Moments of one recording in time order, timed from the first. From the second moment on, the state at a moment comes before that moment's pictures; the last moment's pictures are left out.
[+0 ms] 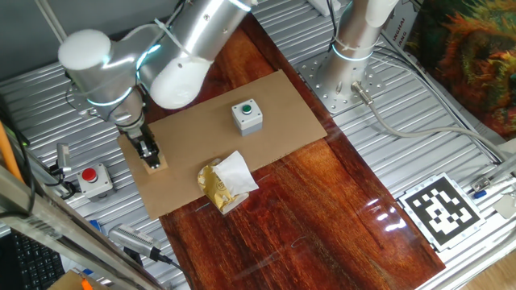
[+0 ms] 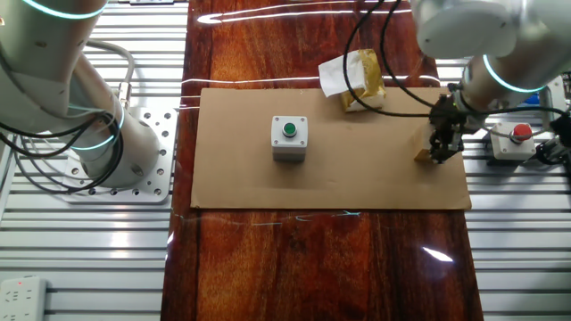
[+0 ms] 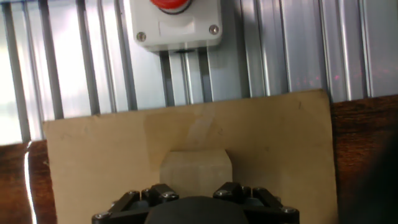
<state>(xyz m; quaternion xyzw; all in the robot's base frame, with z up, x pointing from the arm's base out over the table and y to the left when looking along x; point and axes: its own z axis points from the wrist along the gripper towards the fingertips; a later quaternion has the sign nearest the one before) 0.655 0.013 0.041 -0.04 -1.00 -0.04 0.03</state>
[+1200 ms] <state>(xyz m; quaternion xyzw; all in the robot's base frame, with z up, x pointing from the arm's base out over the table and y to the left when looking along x) 0.607 0.012 0.039 -0.03 -1.00 -0.01 0.02</state>
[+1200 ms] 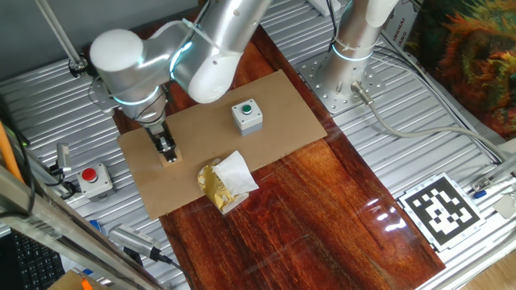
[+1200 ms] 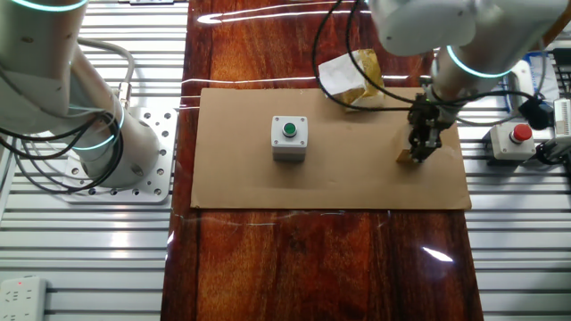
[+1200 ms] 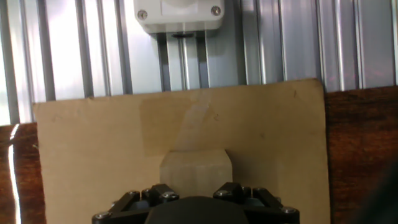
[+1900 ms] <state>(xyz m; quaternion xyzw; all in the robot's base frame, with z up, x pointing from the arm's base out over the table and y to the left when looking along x) 0.558 0.010 0.039 -0.02 -1.00 -0.01 0.01</state>
